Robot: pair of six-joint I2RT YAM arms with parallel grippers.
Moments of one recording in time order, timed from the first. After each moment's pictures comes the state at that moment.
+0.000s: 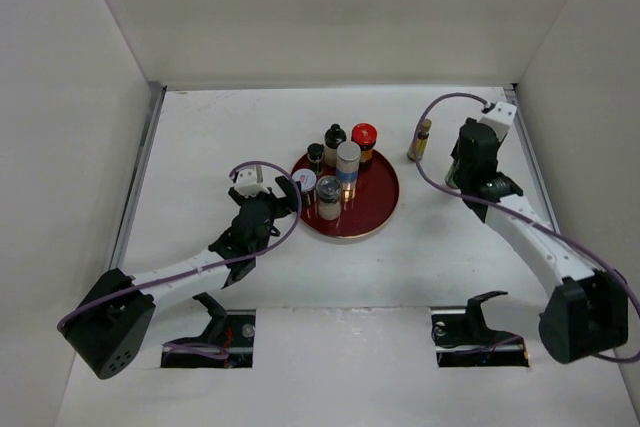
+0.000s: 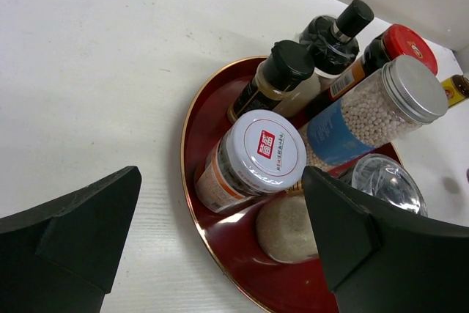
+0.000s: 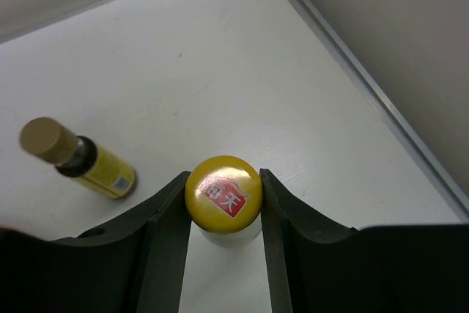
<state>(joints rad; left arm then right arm) -0.70 1.09 0.31 0.61 -0.56 -0.55 0.22 1.25 0.88 -0.02 0.68 0.26</state>
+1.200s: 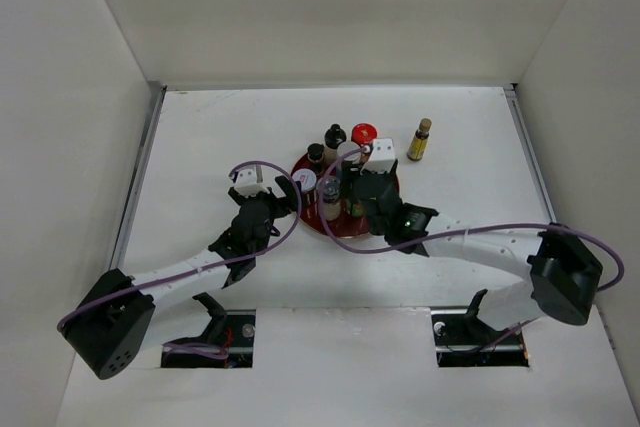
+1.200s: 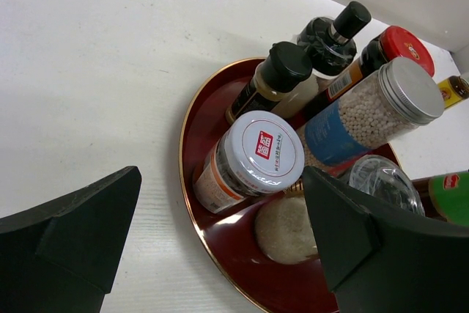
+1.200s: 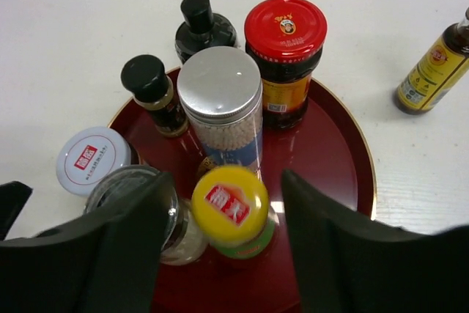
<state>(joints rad) -0.70 1.09 0.31 0.61 -0.56 -0.55 0.98 1.41 0.87 0.20 0.82 0.35</state>
